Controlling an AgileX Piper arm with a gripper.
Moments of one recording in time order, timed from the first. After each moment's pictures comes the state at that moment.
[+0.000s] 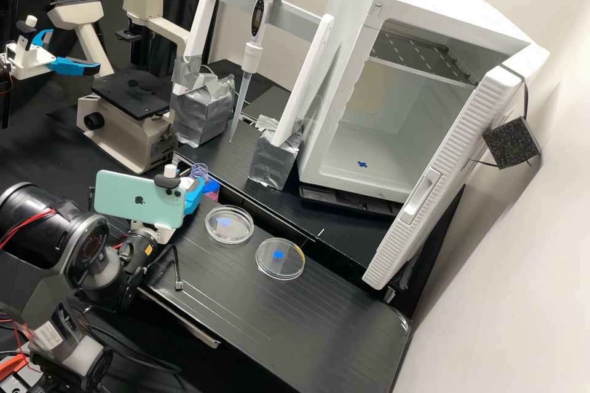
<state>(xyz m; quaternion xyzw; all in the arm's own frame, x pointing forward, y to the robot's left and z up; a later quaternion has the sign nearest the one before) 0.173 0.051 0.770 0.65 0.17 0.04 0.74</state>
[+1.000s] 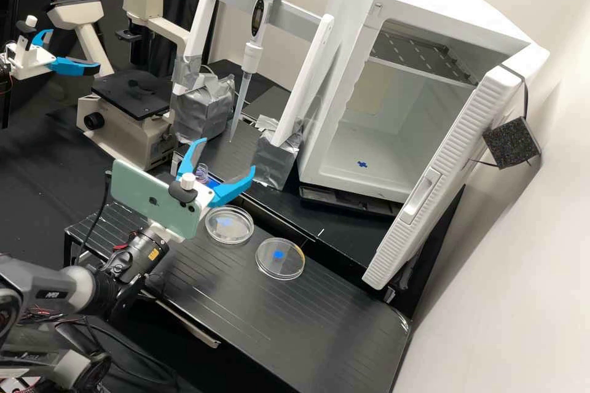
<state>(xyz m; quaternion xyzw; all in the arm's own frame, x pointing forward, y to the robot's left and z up) 0.151 0.056 0.838 0.72 0.02 0.19 0.66</state>
